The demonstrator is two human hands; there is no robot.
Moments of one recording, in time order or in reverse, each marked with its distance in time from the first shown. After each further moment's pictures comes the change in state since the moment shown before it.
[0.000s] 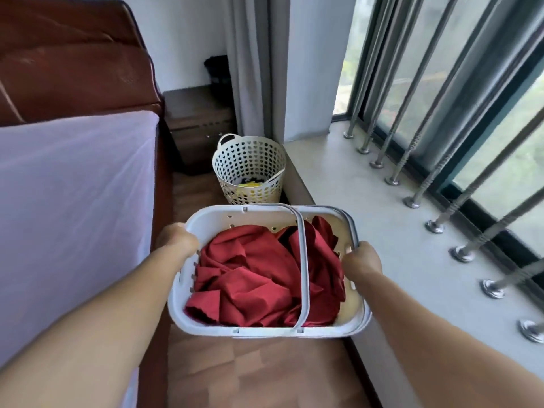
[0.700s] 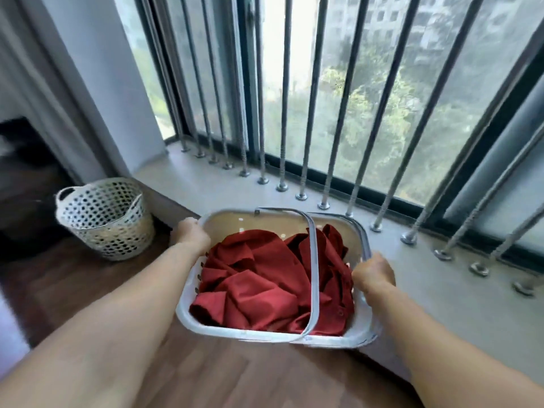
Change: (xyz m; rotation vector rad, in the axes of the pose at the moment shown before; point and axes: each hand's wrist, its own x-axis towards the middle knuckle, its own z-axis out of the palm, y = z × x) left_hand -0.324 -0.005 0.053 0.079 -0.254 0.718; right_hand -0.341 0.286 -0.169 0.199 0.508 0.504
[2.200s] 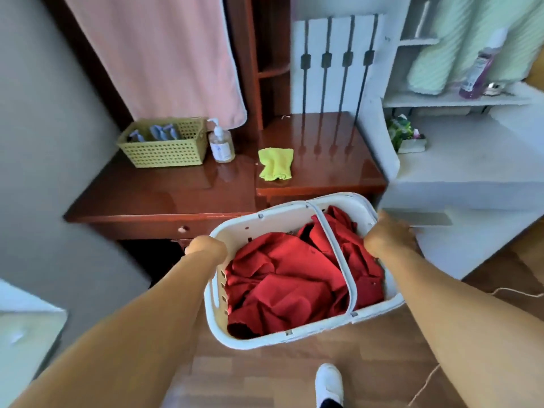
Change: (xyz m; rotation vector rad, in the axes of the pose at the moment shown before) left_hand -0.872 0.038 0.305 0.713 -1.233 1.520; right_hand -0.582 0.658 -0.232 0.280 0.987 1.692
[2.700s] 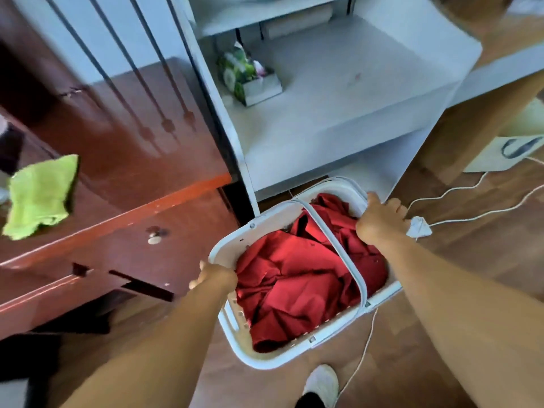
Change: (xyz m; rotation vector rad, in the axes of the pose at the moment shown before) left_hand 0.019 0.178 0.339 0.330 -0.265 0.035; right_hand 0.224 0.235 0.039 0.025 -0.037 0.356
